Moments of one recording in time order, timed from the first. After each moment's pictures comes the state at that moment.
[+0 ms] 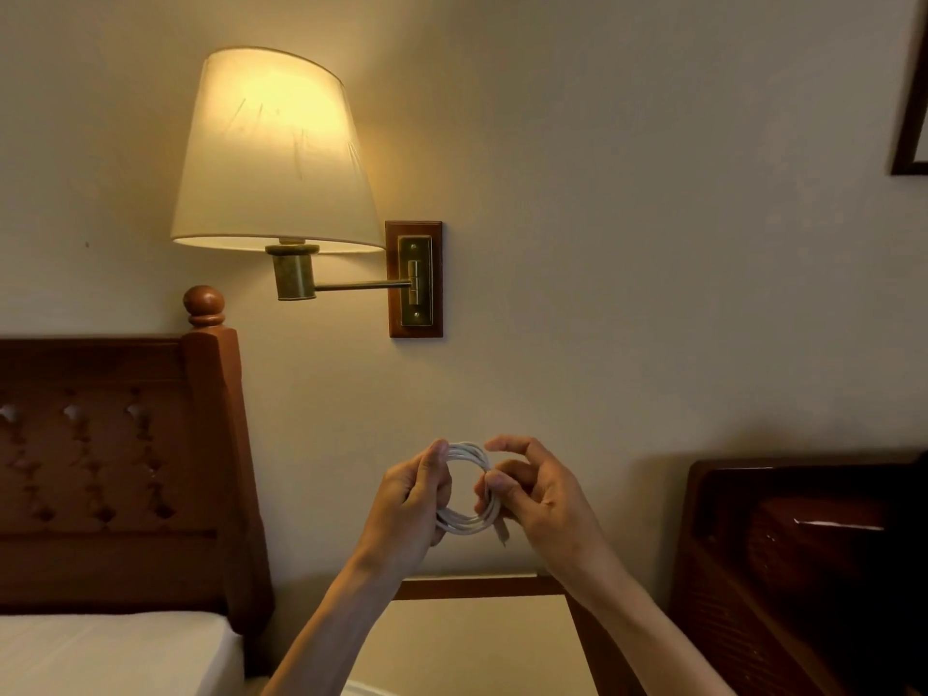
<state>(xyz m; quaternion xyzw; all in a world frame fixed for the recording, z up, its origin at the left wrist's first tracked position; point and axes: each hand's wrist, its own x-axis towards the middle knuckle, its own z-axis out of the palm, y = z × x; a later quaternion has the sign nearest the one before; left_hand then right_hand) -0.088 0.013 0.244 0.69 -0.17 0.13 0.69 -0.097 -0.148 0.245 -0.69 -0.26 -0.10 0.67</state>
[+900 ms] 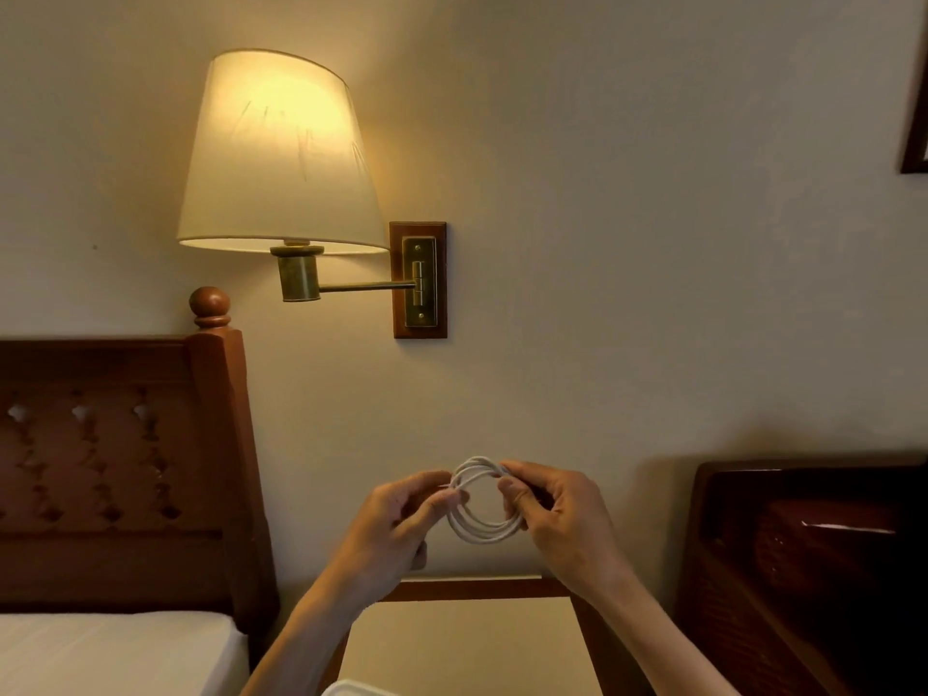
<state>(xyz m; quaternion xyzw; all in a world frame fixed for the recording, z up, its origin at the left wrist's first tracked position) -0.092 0.044 0.232 0.74 -0.23 0.05 0.63 -0.101 -0.152 0.244 -0.79 -0.21 -0.19 0.54</state>
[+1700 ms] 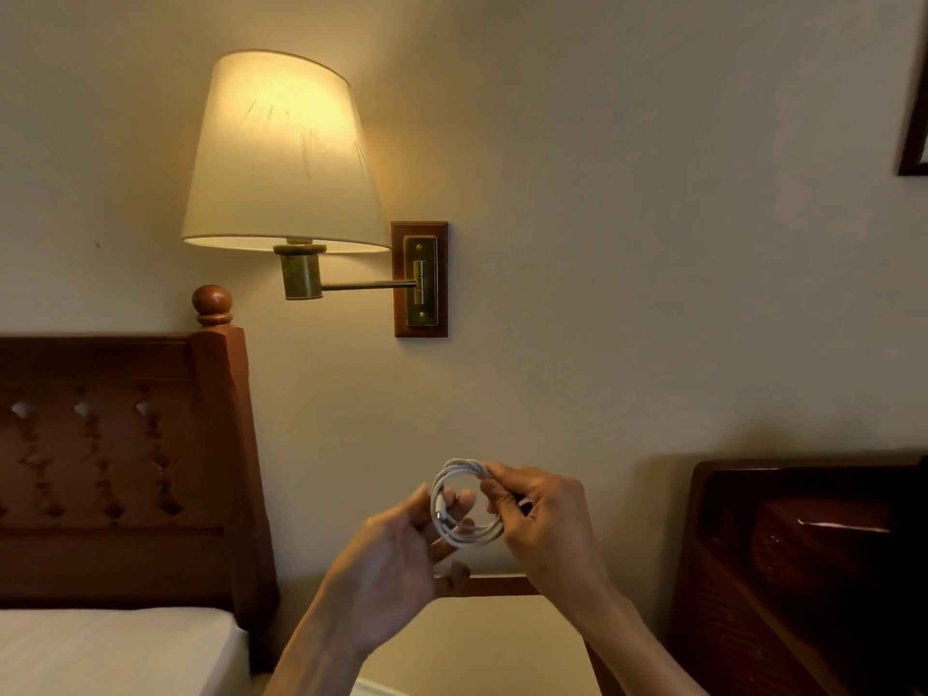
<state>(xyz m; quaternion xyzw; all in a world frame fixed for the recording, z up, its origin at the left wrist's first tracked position) -0.119 0.032 0.234 0.43 -0.05 -0.18 0.88 -0.103 -0.135 0.238 -0.81 -0.22 -0.32 0.44</state>
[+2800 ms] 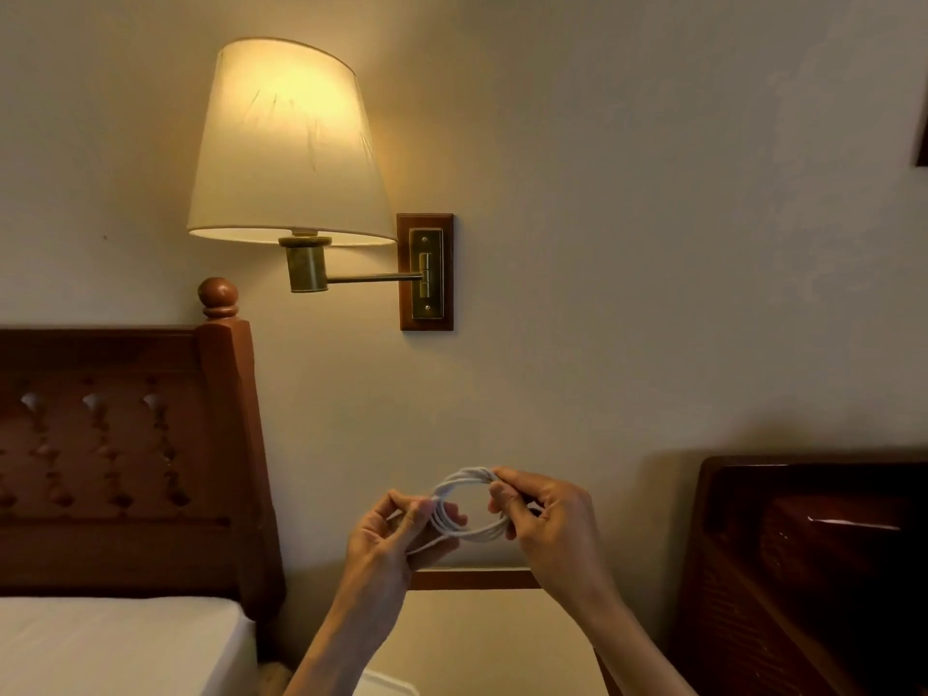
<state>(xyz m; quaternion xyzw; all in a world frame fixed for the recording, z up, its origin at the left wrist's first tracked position) -0.100 0.037 0.196 0.49 -0.07 0.07 0.87 -0.092 -0.137 0.212 -0.78 -0.19 -0.25 0.55</state>
